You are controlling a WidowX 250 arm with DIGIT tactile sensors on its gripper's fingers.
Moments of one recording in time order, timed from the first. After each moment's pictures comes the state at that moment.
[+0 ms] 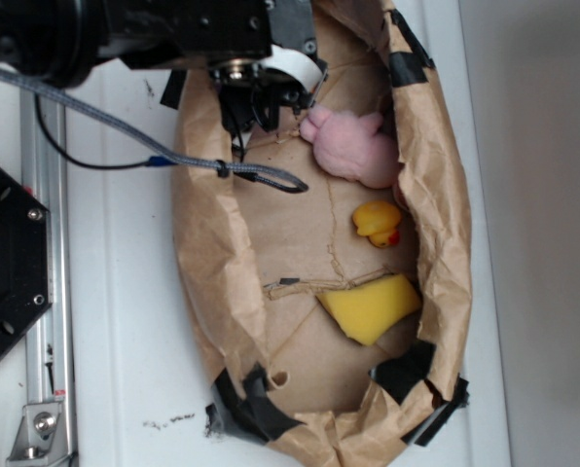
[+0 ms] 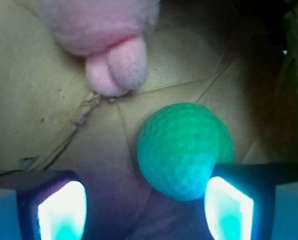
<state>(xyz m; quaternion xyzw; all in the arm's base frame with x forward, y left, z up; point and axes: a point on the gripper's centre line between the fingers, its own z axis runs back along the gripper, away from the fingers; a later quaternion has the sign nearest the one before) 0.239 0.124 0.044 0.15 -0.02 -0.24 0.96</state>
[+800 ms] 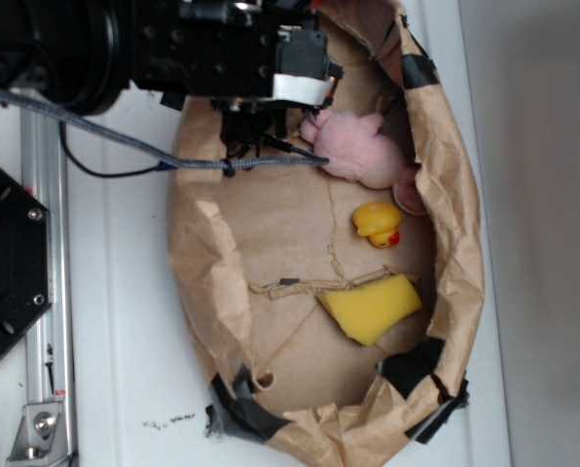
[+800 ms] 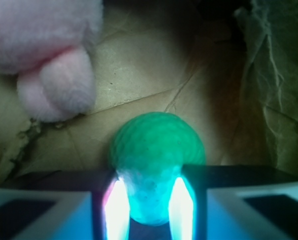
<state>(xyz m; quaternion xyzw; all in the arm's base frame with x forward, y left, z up) 0.252 0.125 0.036 0.19 -0.05 -0.20 0.96</state>
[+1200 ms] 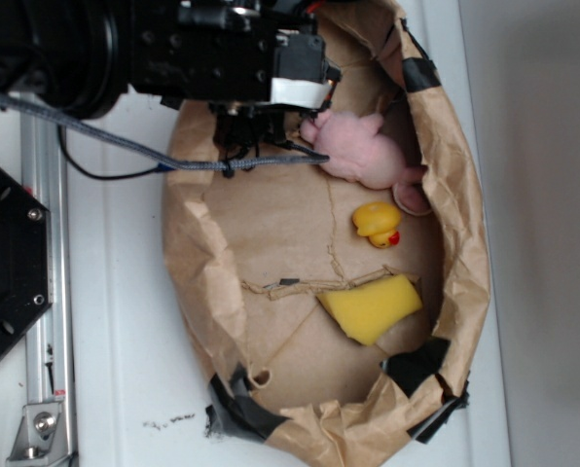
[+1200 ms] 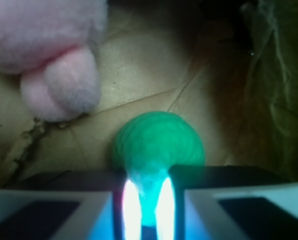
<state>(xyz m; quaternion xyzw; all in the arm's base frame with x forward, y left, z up) 0.250 0.123 0.035 0.19 -0.05 -0.20 0.96</state>
